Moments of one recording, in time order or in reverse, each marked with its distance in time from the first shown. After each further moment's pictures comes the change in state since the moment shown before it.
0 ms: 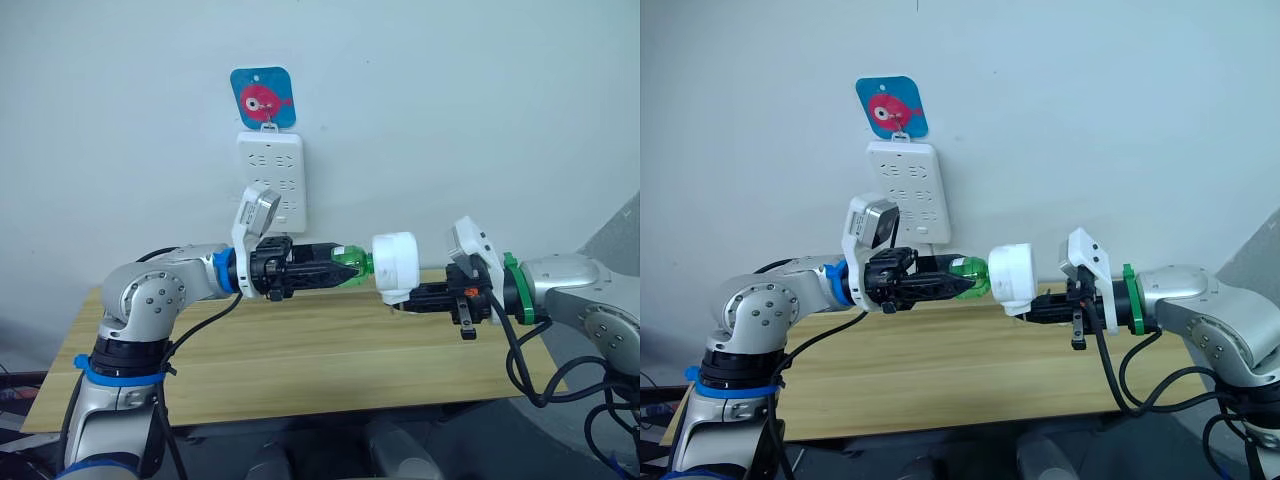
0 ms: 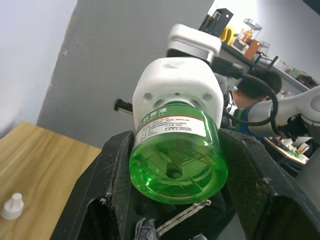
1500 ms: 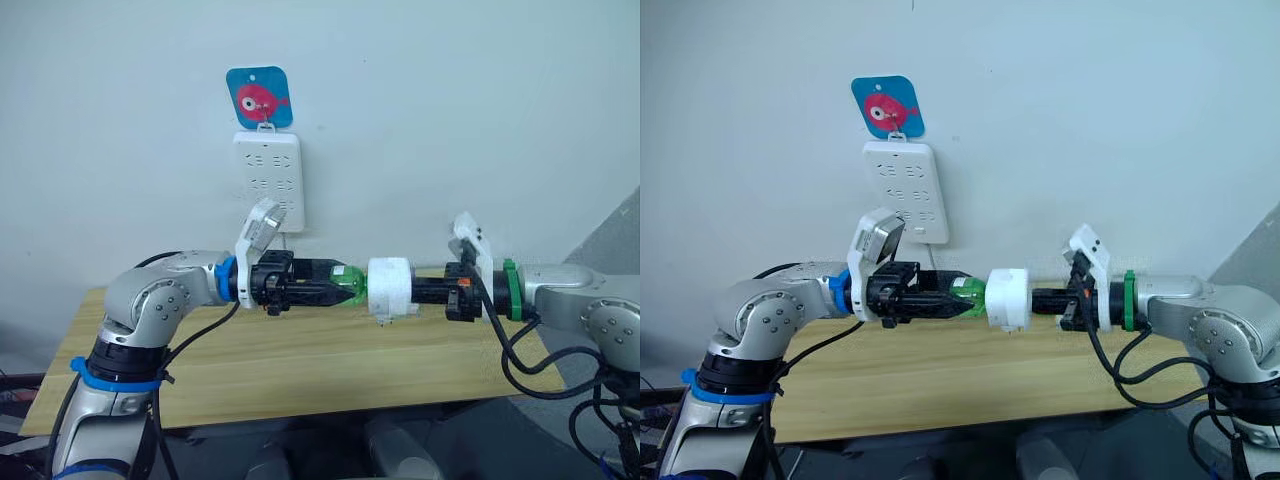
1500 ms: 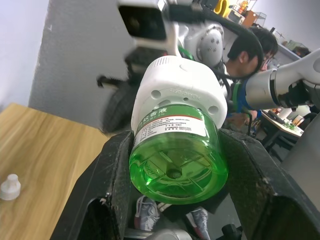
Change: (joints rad) left arm 0.029 0.043 -0.060 0.001 0.091 -0.054 -0.116; right arm -0.001 0.056 -0.056 0.040 0.149 0.206 -0.272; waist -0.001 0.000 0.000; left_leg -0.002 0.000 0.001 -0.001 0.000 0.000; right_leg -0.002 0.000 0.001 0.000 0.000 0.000
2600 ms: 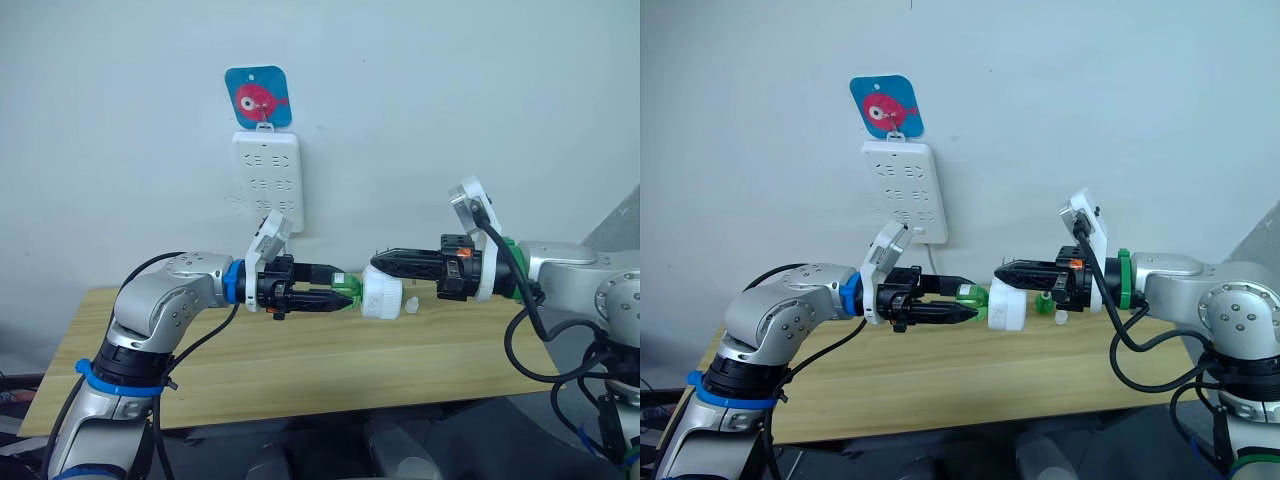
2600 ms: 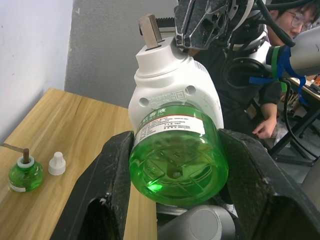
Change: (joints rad) left arm 0.023 0.025 -0.078 0.010 0.186 -0.150 -0.043; right arm -0.131 0.074 -0.067 0.073 0.340 0.050 -0.267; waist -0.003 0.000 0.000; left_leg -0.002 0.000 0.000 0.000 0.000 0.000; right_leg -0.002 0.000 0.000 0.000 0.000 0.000
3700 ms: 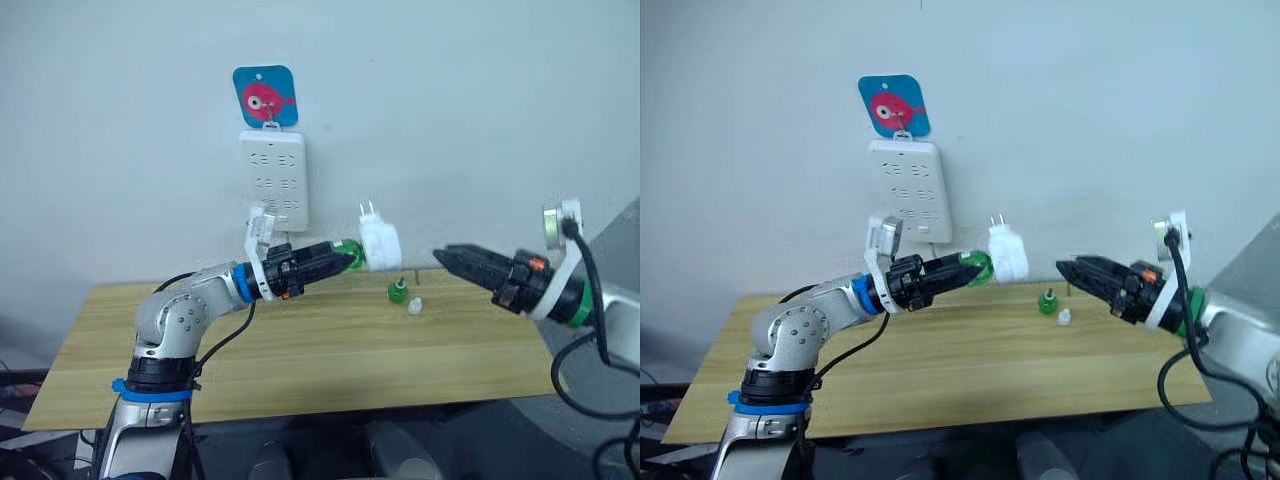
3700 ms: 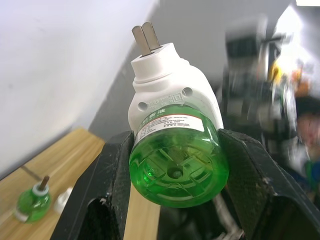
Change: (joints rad) left arm 0.047 -0.249 0.203 0.077 -0.182 0.116 0.315; right arm 0.496 -0.026 -0.350 -0.112 0.225 -0.184 -0.274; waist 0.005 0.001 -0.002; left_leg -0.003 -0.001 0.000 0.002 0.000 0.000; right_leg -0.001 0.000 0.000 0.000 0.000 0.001
